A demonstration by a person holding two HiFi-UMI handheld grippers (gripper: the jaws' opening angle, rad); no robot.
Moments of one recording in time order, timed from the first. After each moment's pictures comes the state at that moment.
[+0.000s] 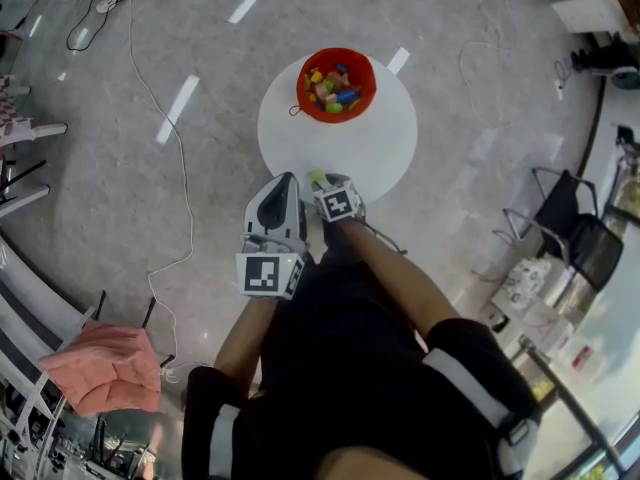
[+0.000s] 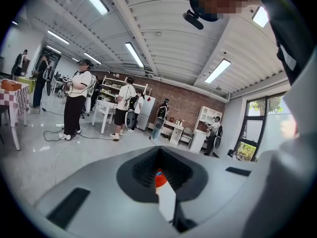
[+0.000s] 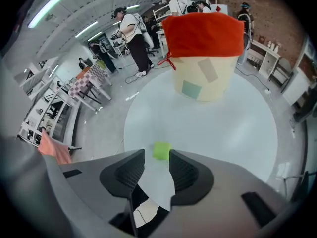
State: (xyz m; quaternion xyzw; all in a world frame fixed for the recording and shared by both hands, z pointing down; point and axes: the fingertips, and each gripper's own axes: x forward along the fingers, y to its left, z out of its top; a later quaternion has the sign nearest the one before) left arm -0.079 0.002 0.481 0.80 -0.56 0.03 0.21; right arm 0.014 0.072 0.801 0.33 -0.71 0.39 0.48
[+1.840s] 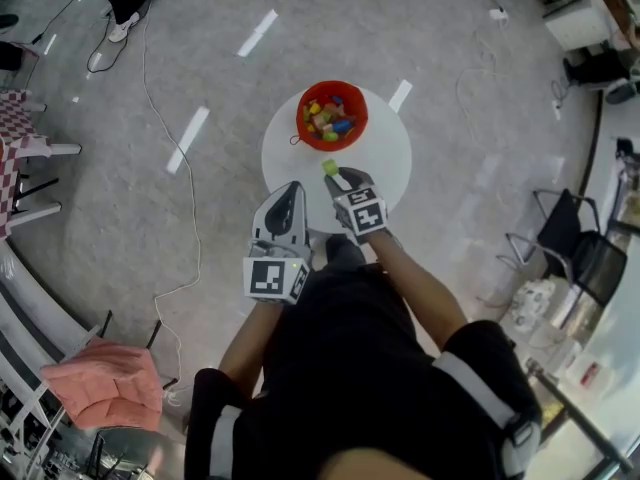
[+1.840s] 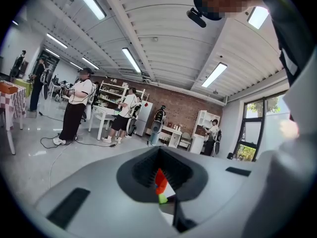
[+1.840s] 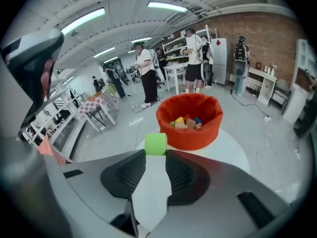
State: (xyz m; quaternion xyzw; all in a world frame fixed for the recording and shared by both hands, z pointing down) left arm -0.060 -0.021 0.455 0.81 -0.56 0.01 0.19; right arm 0.031 -0.038 0.663 0.37 -0.80 0.29 0.37
